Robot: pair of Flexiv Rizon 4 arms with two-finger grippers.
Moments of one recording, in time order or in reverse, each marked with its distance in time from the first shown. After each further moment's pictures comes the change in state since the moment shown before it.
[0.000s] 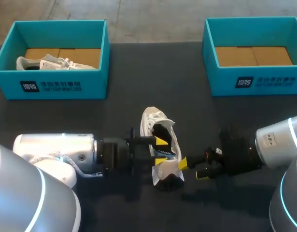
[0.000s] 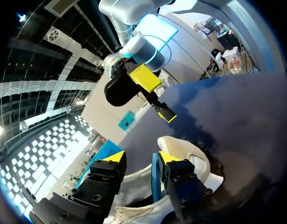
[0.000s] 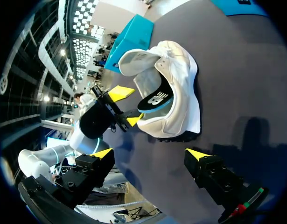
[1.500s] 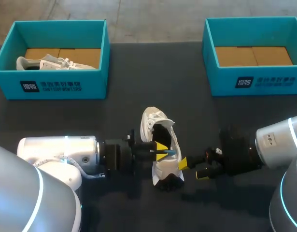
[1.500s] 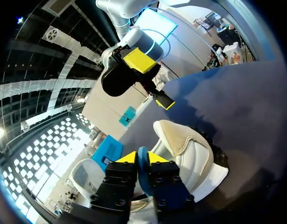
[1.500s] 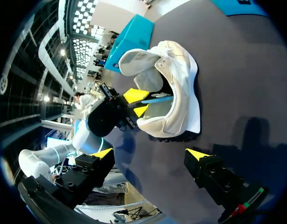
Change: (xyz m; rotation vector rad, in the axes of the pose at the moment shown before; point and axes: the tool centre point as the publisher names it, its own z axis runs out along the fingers) left arm 0.006 0.021 0.008 -0.034 -0.014 0.014; right arm 0.000 0.000 0.000 0.000 0.000 0.000
